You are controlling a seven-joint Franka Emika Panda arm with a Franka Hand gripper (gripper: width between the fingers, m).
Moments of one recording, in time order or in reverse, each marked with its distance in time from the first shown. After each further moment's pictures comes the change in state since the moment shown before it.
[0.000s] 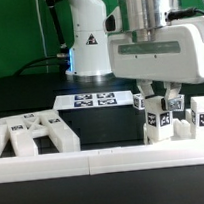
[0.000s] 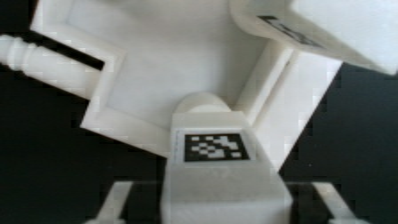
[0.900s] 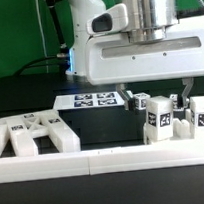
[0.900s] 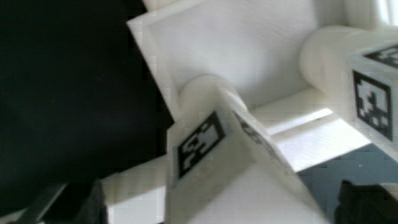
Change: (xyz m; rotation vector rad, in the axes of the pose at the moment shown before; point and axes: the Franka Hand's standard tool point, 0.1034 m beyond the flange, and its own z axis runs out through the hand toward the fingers) arm 0.007 0.002 -0.001 -0.003 0.004 -0.758
